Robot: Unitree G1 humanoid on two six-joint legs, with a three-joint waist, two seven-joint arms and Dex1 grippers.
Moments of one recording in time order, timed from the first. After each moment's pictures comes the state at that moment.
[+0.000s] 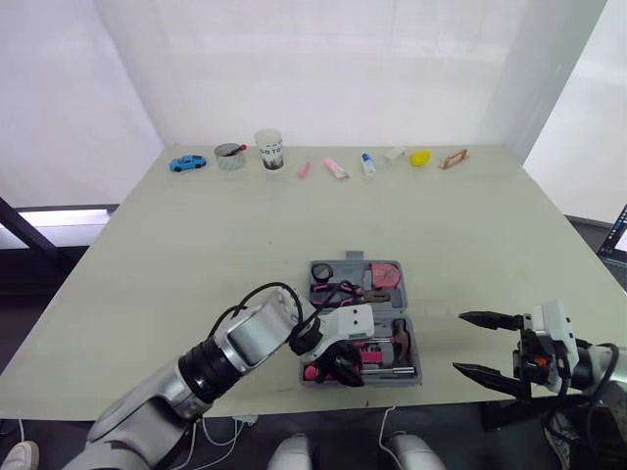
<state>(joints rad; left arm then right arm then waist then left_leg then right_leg) -0.63 0.61 -0.72 -0.17 -0.13 0.86 -1.19 0.14 -0.73 -0.17 -0.24 0.57 0.15 1.22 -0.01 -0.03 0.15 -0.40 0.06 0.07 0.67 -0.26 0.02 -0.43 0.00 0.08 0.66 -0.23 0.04</state>
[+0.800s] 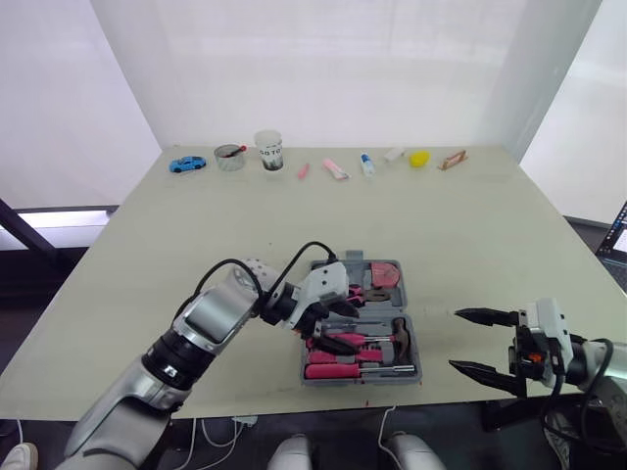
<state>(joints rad) -0.58 0.64 -0.42 -0.12 -0.28 0.59 -1.27 0.11 -0.72 -0.15 -0.24 0.56 0.15 1.22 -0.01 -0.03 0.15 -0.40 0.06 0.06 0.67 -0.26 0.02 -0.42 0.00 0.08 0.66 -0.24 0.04</state>
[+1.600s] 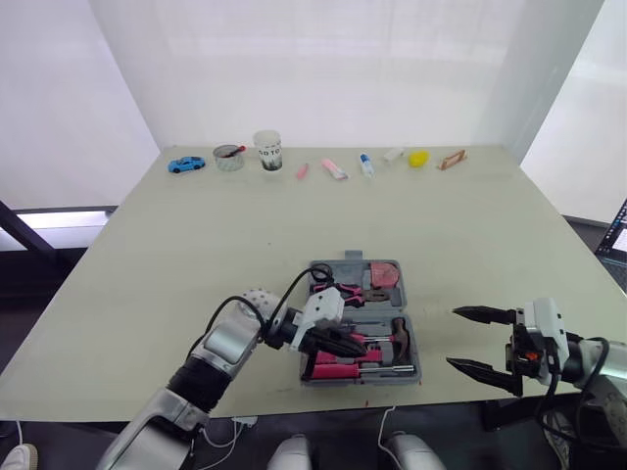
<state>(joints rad) -0.47 0.52 -0.43 0.18 -0.20 0.17 -1.37 0.10 -0.70 -0.14 -0.22 0.54 0.12 1.22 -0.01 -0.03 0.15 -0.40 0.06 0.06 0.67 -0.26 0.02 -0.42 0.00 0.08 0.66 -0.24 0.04</state>
